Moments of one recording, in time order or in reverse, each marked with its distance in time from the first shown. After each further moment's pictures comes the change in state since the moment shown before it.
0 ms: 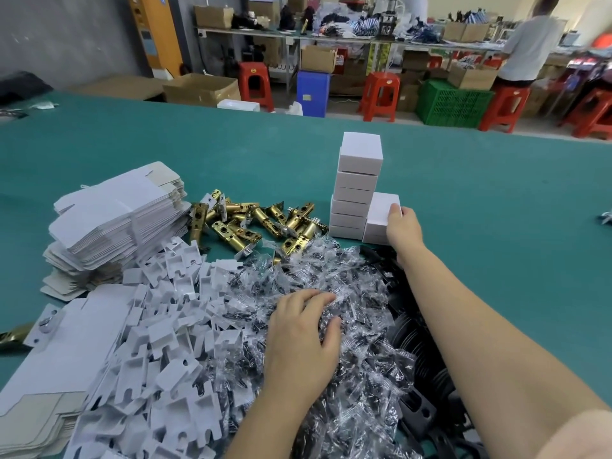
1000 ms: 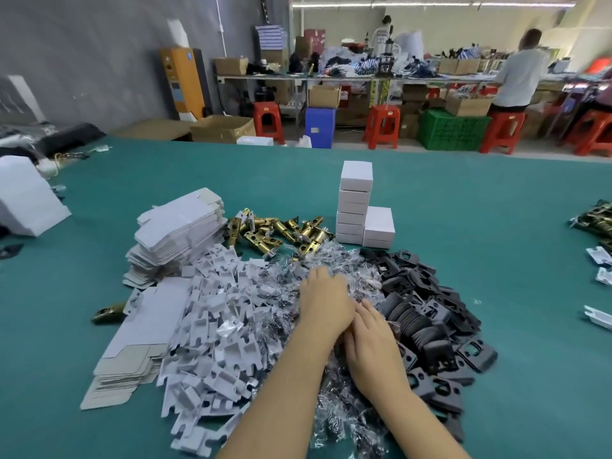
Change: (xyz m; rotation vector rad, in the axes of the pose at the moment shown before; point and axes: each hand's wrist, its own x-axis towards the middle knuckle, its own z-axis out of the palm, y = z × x) left_hand 0.013 0.048 -0.024 0.414 -0.085 0.040; right_hand -0.273 0.076 -0.020 -0.635 -0.114 -0.715
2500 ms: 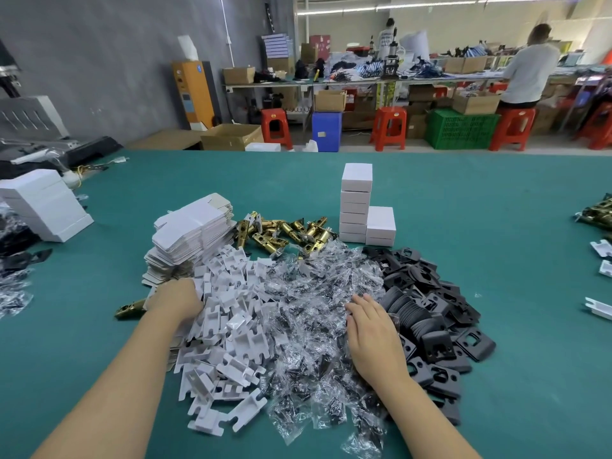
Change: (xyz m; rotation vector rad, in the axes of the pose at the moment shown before) left_hand -0.019 -0.247 -0.089 0.270 -0.254 -0.560; right_hand -0.002 -0.003 -0.006 0.015 0.036 0.054
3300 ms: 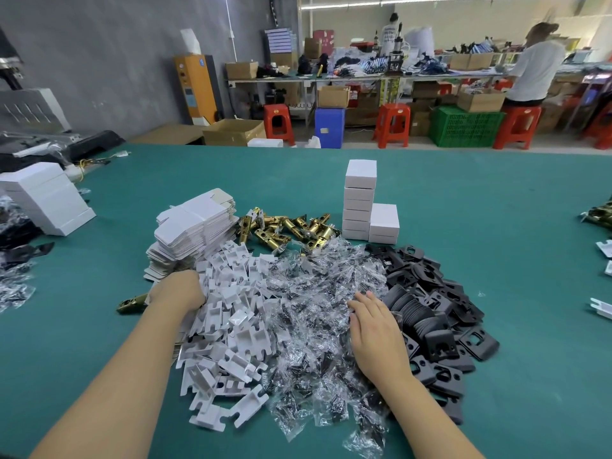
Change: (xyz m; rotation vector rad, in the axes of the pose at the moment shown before) left_hand 0.001 0.005 -0.004 0.048 0.021 0.002; right_hand -0.001 0.000 0.000 -0.001 -0.005 0.007
